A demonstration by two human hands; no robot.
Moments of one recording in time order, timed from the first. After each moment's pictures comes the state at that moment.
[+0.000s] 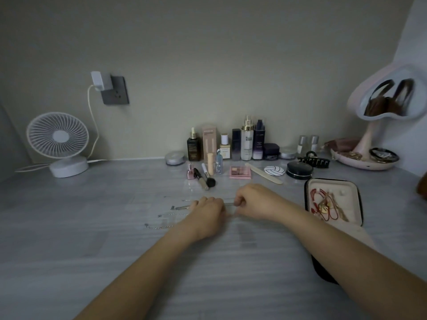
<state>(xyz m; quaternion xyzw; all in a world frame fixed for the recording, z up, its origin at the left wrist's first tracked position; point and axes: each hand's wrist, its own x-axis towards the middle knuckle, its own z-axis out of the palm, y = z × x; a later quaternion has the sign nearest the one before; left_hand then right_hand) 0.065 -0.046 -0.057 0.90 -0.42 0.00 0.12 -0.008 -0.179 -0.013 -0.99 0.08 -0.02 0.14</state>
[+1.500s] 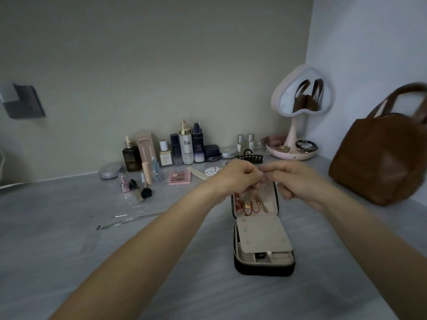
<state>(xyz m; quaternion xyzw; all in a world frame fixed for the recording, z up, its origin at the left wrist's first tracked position) -0.046 -0.205 0.036 0.71 -0.50 -0.24 0.44 -0.165 -0.304 0.032 -0.79 0.23 -0.22 0.53</state>
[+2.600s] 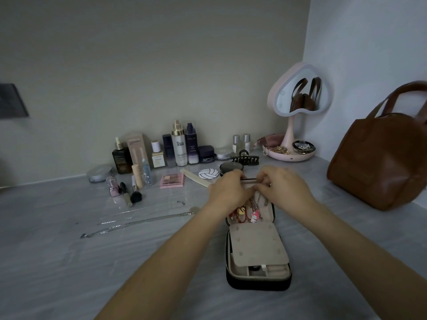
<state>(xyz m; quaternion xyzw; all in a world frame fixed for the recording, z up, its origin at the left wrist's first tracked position) -0.028 -0.252 -0.009 0.86 -0.42 -0.03 0.30 -0.137 -0.333 0.001 -0.93 0.25 -0.25 0.11</state>
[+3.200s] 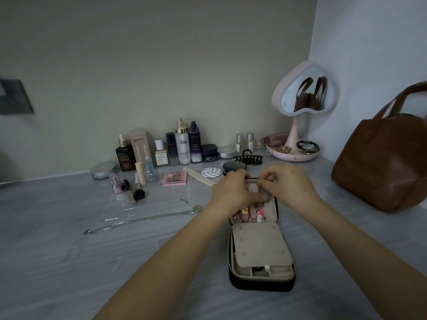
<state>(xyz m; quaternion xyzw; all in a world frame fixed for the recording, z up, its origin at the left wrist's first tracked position) -0.026 -0.249 -0.014 0.85 -0.44 -0.03 0.28 -0.133 -0.334 0.005 -0.90 0.27 -0.28 0.20</state>
